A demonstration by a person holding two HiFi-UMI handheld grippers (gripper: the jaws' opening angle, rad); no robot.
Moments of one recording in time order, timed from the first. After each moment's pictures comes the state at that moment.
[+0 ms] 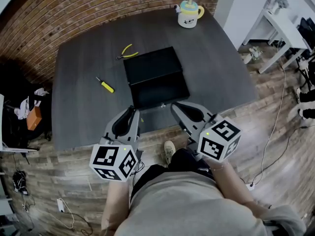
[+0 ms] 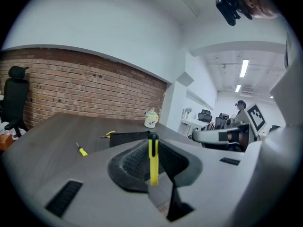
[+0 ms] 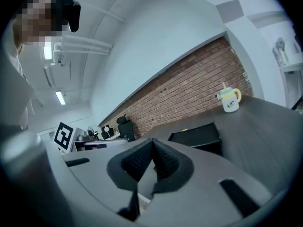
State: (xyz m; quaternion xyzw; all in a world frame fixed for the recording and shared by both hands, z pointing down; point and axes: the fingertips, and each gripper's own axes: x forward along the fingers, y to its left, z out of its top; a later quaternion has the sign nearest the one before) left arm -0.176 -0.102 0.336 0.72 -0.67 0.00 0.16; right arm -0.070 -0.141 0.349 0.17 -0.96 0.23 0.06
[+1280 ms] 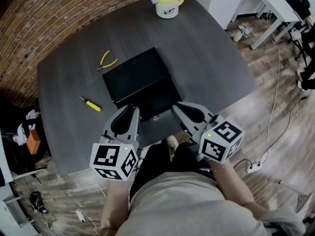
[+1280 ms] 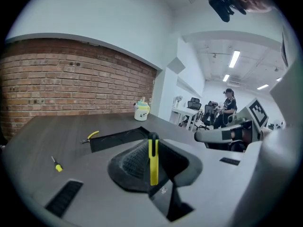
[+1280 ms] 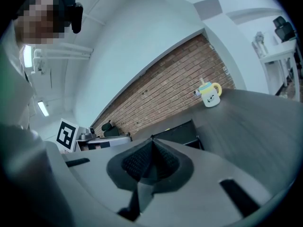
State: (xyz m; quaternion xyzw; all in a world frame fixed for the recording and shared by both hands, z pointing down) left arm -0.169 -0.202 0.362 0.77 -0.61 0.07 0.18; right arm -0.057 -0.211 0.381 0.24 -0.92 0.29 0.05
